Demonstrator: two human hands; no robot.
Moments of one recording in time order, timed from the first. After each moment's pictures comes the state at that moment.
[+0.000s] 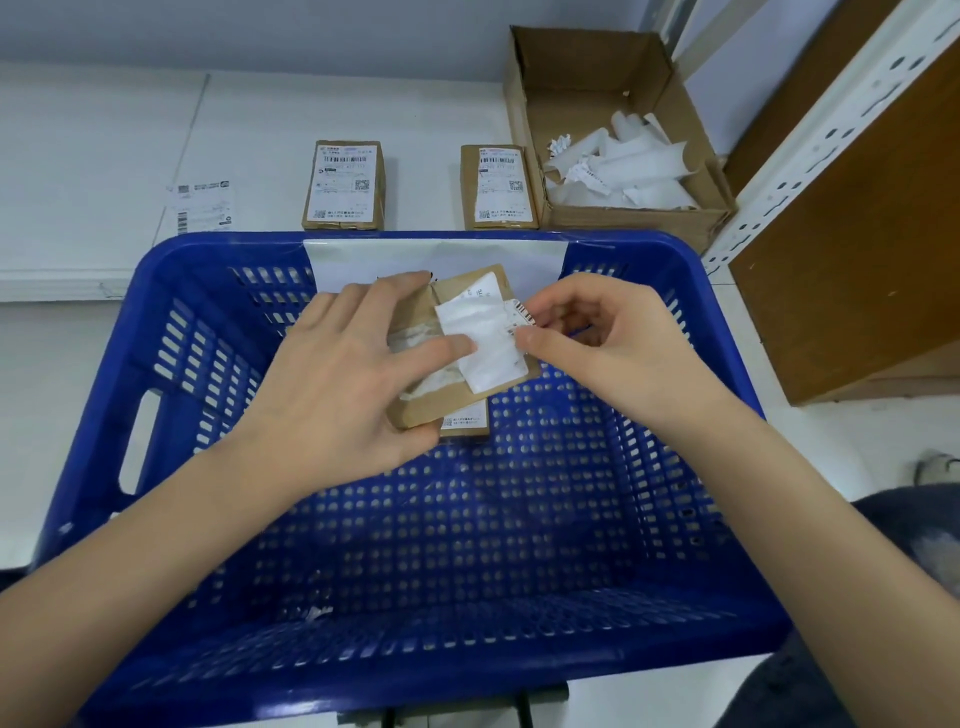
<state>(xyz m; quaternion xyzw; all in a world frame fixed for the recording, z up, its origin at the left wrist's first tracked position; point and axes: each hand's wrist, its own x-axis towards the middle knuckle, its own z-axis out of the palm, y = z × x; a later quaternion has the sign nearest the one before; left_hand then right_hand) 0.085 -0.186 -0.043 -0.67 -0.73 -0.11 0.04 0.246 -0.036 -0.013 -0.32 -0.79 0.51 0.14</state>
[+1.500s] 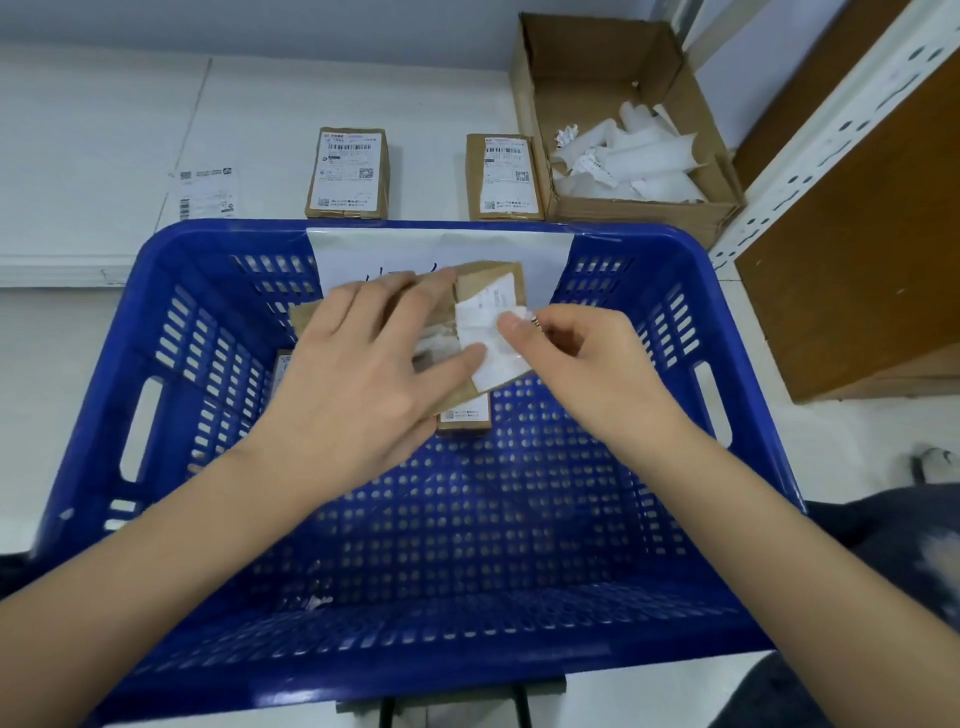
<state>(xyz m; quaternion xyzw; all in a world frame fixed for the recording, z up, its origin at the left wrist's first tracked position) 0.095 -0.189 -0.047 -0.71 -0.69 -0.05 0.16 0.239 -0.057 -0.033 -0.35 -0.78 0.50 0.14</state>
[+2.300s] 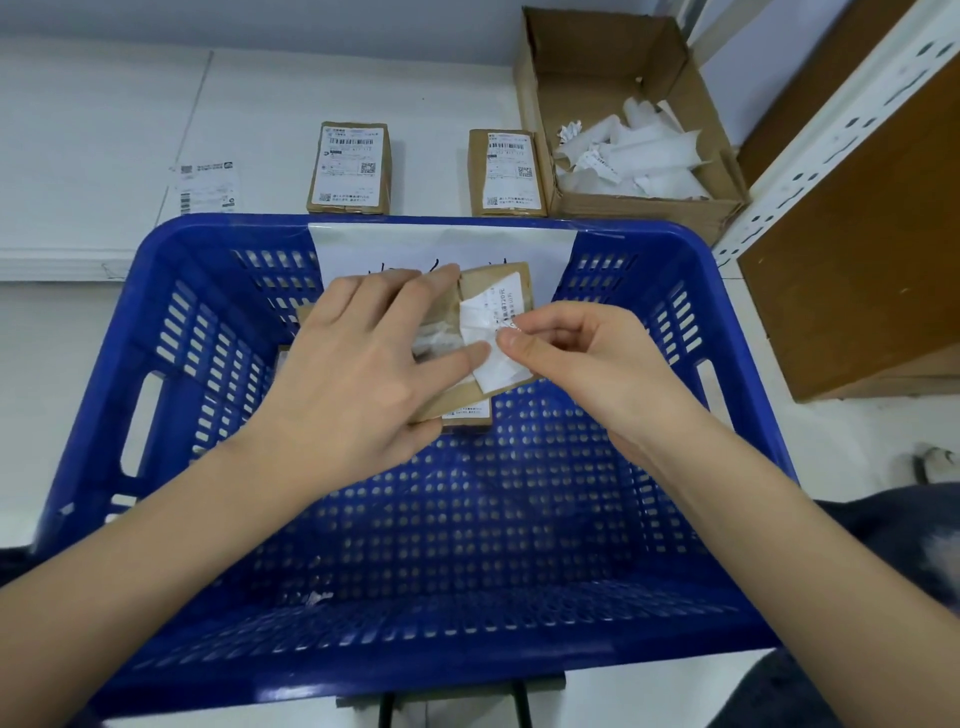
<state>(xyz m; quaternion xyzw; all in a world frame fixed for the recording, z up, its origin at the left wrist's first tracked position) 0.093 -0.189 -0.043 -0.71 -0.69 -0.08 0.13 0.241 -0.054 -0.029 -0.38 -0.67 0.62 0.12</state>
